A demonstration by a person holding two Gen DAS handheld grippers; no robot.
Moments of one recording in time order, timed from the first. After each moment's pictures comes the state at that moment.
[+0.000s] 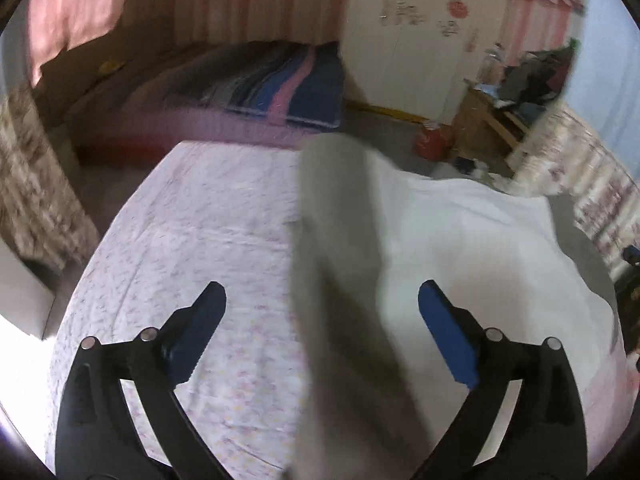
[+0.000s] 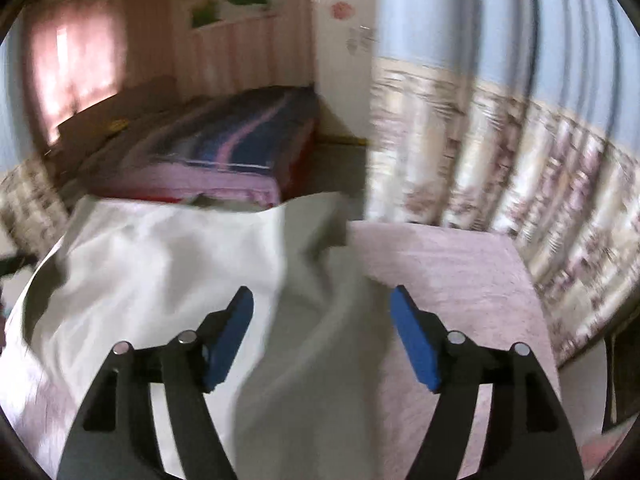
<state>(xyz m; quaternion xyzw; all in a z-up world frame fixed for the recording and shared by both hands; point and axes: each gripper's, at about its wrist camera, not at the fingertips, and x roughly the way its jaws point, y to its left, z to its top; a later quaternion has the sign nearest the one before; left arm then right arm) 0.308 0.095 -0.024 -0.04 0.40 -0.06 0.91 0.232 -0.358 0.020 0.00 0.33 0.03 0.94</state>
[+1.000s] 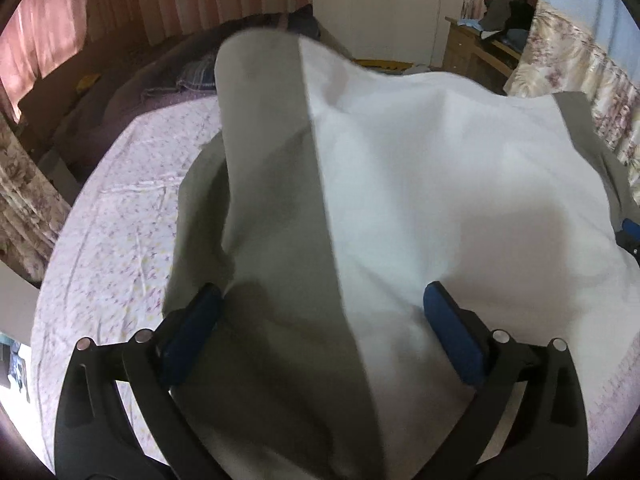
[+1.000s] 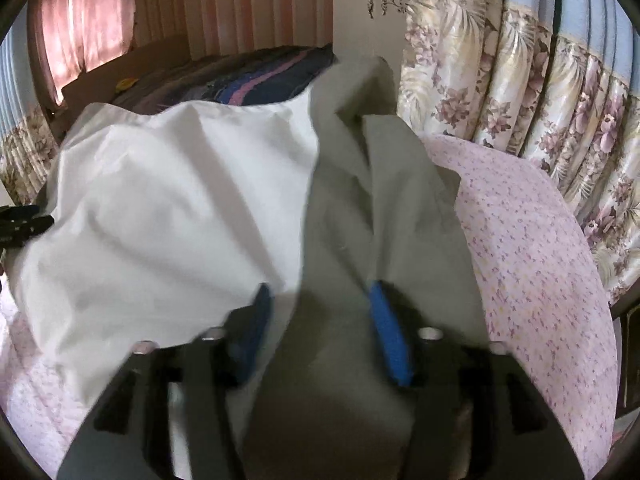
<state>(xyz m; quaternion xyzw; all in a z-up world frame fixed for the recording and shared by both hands) 0.299 0.032 -0.089 0.04 0.45 -0.06 0.89 0.211 -0.337 -0.074 -0.01 0.39 0.04 0.92</state>
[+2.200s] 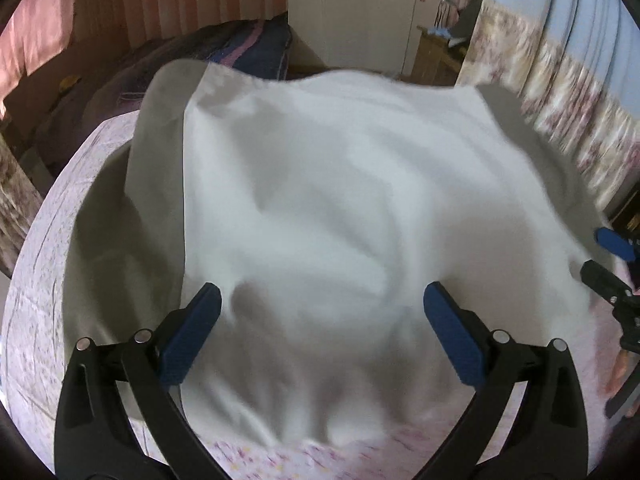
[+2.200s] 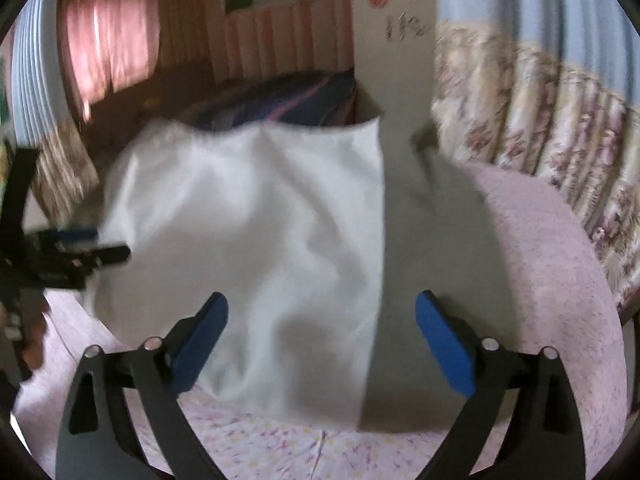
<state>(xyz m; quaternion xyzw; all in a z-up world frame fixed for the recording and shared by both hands) 0.249 -0.043 -0.071 0.00 0.44 -0.10 0.89 0.148 -0.308 -0.042 0.01 0.34 0.07 0.94</state>
